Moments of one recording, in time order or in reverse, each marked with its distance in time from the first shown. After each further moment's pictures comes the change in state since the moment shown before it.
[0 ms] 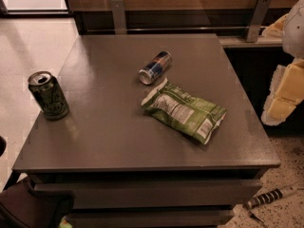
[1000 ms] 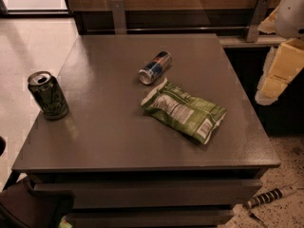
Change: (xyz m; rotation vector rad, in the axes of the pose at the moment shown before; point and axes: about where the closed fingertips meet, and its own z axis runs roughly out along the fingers) arm -0.005 -0.033 0.007 -0.080 -0.004 0.056
